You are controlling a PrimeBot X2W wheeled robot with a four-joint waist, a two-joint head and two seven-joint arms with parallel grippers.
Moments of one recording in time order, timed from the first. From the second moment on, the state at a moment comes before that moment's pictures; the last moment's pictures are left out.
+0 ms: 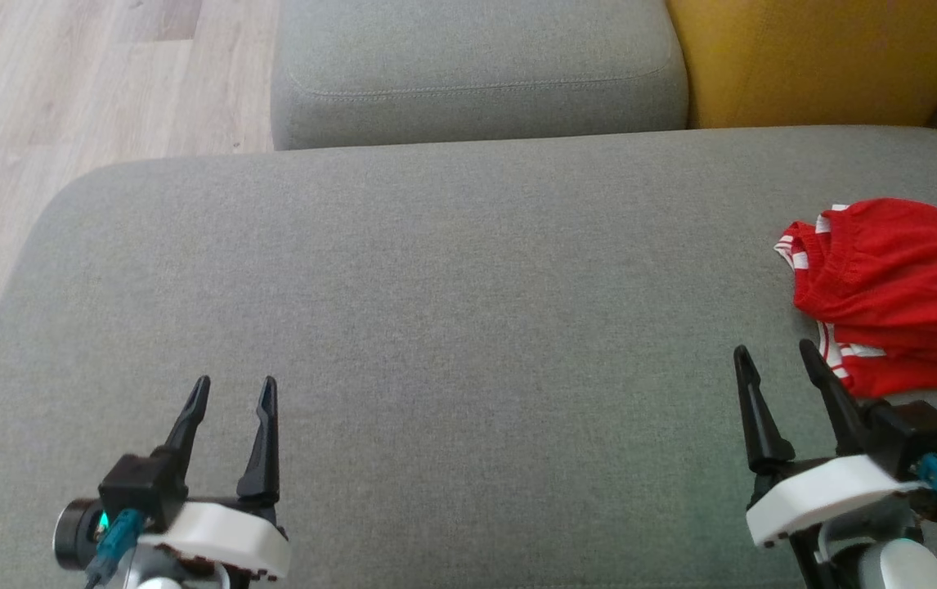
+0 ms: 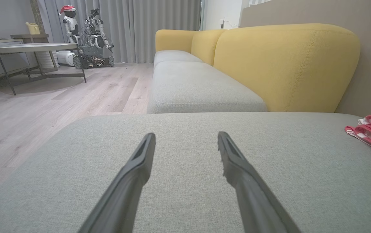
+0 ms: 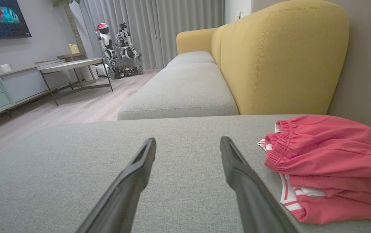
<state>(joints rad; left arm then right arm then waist) 0.06 0.19 -0.26 0.10 -0.26 0.11 -0.24 0.08 -0.05 0.03 0.01 0.14 0.13 0.03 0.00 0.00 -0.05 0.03</state>
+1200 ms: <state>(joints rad) 0.09 0.16 -0.21 0.19 -0.57 0.06 -0.17 0.10 -0.05 0.02 0.12 0.48 0.13 0.04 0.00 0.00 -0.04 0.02</state>
